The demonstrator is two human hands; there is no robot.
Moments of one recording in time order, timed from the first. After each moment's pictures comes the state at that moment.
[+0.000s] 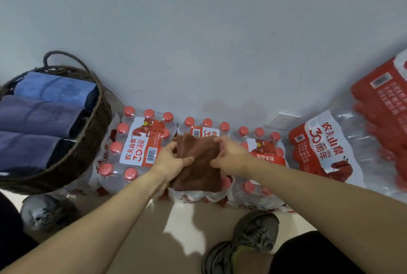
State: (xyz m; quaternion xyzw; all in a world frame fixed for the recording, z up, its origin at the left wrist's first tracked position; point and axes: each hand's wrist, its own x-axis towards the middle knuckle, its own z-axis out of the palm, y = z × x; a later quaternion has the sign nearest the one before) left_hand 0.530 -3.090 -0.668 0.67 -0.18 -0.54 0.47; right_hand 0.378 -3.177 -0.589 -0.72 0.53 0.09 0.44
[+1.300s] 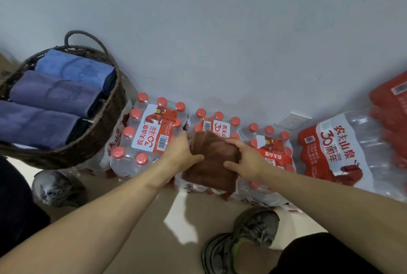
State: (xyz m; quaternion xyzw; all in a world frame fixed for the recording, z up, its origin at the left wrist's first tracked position) left_hand 0.536 -3.086 -0.660 0.79 -0.41 -0.38 0.23; right_hand 0.342 -3.182 -0.637 -0.80 0.48 0.09 0.35
